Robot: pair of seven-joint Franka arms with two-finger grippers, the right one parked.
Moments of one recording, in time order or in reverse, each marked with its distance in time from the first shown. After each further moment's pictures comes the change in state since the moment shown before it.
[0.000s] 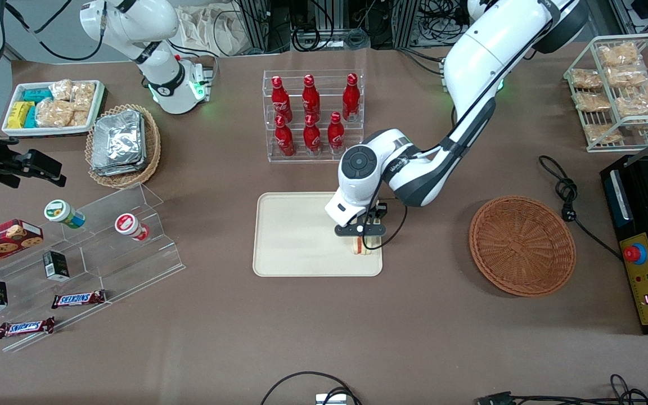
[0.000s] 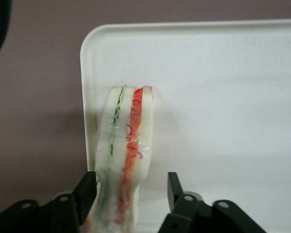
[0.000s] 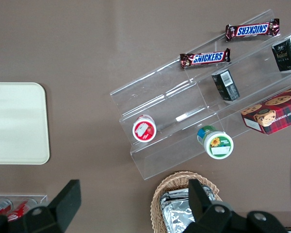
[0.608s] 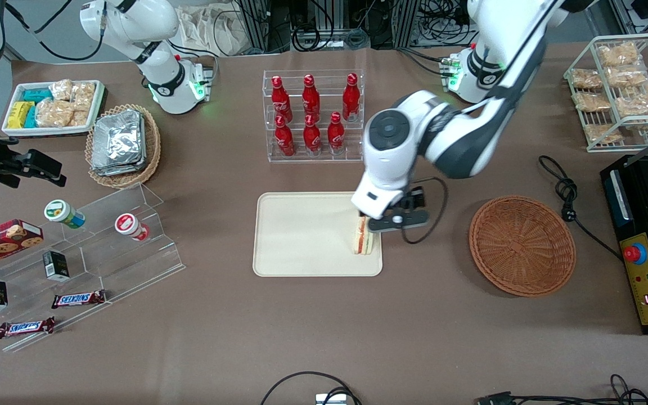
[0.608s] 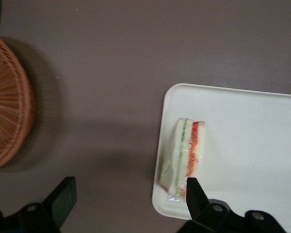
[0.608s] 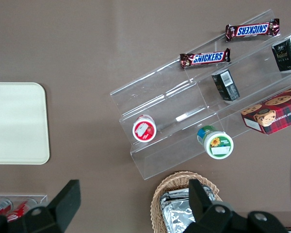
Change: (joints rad) arm 0.117 -0.258 0.004 0.029 -0.084 -0.257 0.074
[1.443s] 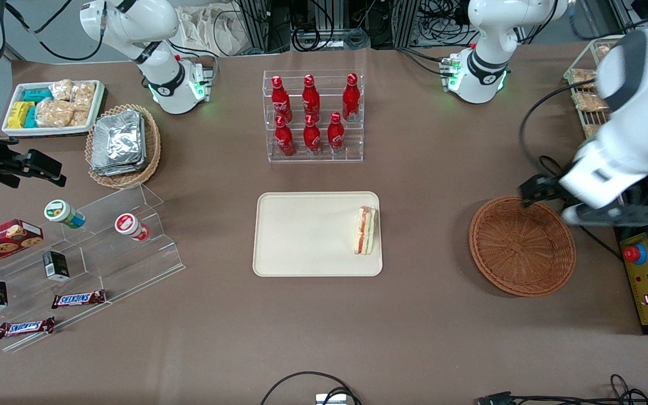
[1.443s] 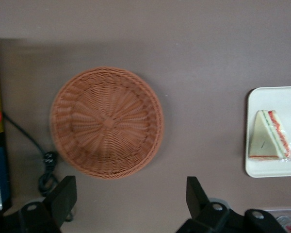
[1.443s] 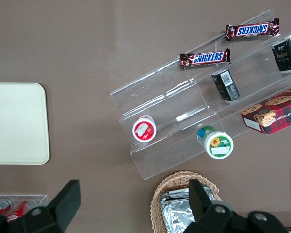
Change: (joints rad) arm 0.234 -0.355 0.346 -0.060 -0.324 -0.172 0.820
